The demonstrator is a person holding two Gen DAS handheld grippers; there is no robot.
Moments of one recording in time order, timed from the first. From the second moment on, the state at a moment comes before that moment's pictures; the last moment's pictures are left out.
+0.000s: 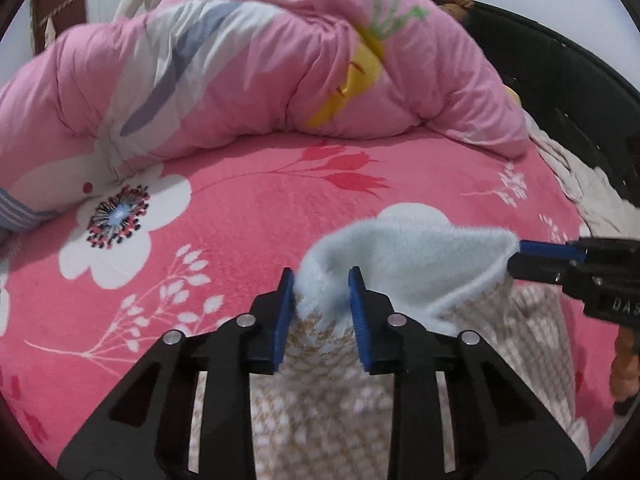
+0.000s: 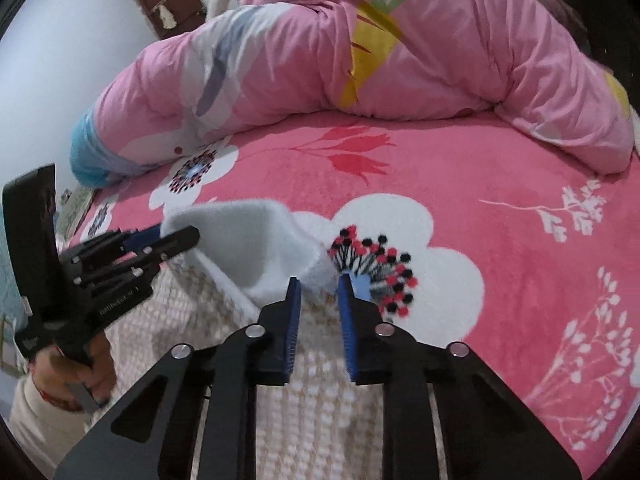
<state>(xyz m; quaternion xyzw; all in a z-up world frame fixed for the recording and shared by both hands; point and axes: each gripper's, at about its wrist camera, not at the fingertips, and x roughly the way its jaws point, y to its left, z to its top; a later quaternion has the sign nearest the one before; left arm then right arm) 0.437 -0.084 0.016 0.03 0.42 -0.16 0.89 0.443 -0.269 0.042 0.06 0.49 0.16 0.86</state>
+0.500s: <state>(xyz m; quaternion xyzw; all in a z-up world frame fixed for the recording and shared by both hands) 0.334 -0.073 0.002 0.14 0.40 -0.17 0.89 0.346 -0.279 0.091 0.00 0.42 0.22 0.88</state>
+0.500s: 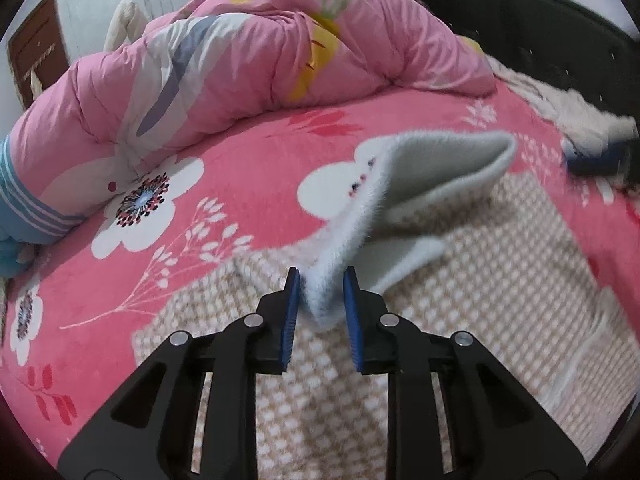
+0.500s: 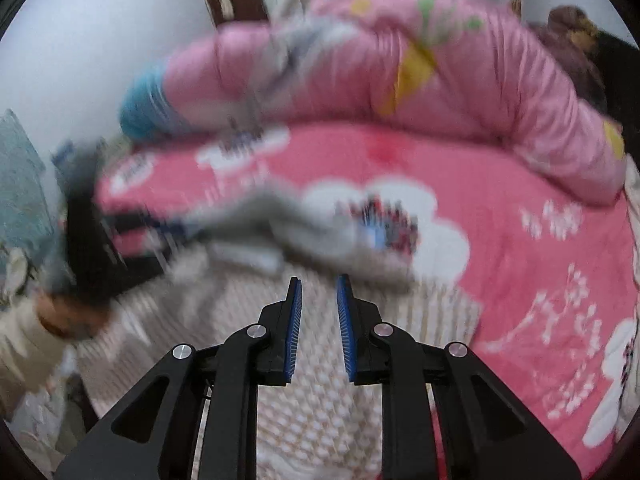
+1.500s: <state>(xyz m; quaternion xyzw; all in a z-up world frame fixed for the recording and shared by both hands) 0.300 -0.009 0.028 0.02 0.40 -0.22 0.89 0.383 -0.215 -0.028 0.11 0.57 0.29 0.76</state>
